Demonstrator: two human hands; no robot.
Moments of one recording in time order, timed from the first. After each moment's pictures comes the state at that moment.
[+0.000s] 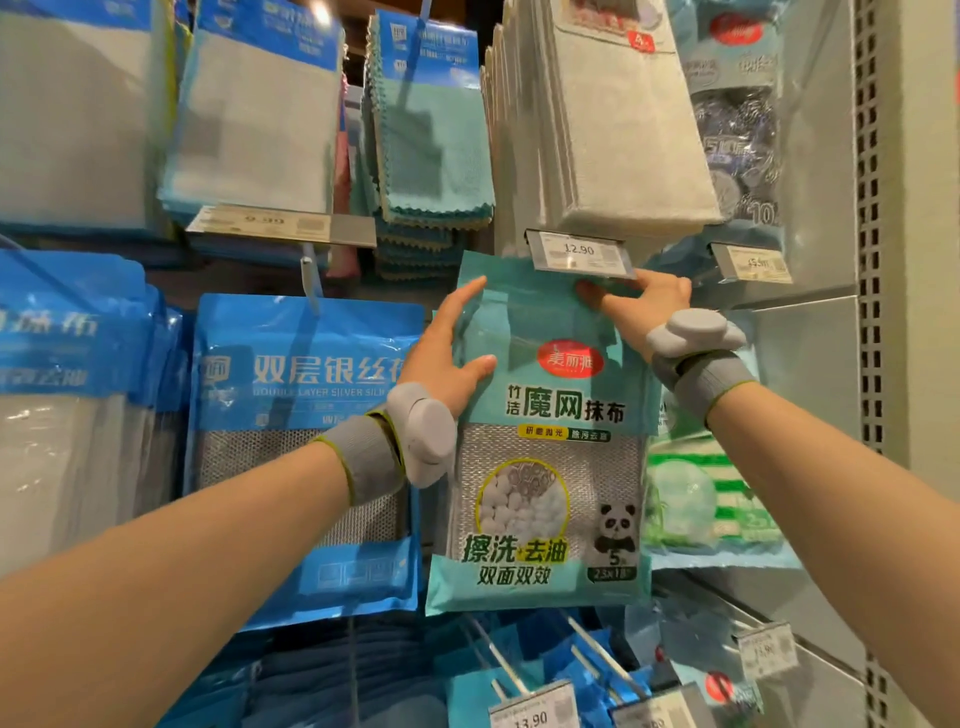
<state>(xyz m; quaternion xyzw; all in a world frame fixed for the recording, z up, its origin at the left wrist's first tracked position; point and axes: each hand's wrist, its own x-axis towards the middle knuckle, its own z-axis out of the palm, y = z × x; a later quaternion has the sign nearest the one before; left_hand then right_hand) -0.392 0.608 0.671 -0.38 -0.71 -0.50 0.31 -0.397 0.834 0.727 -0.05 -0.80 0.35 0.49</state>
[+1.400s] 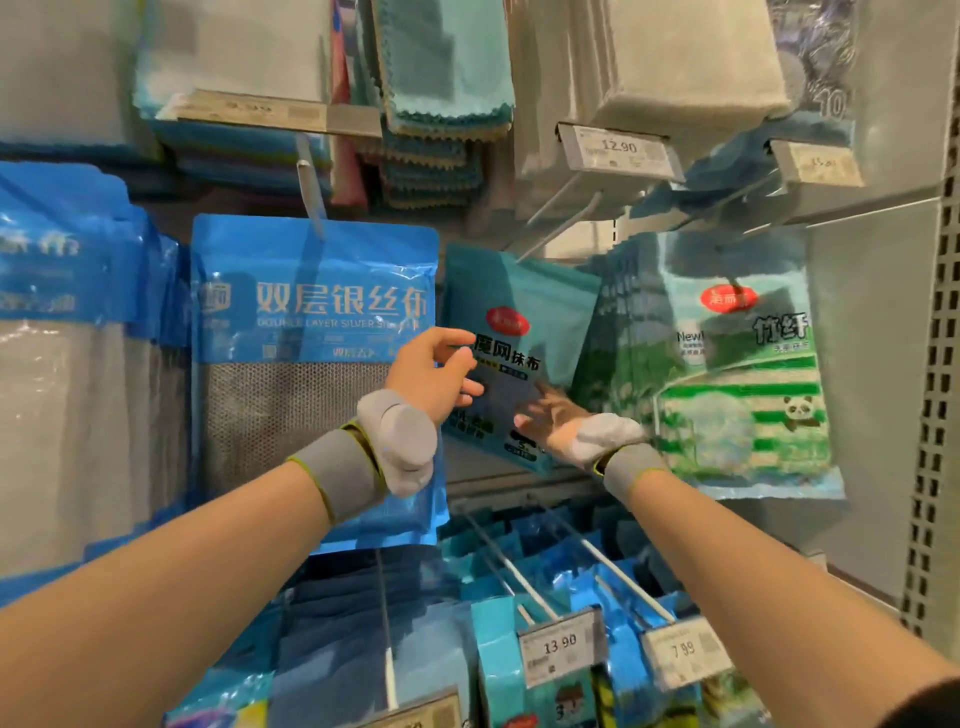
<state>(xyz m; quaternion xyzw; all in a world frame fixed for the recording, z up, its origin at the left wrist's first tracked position) -0.419 0.590 0.613 -0.24 -0.74 -0.59 0.22 -0.485 0.770 0.563 0.07 -0.95 0.27 0.14</state>
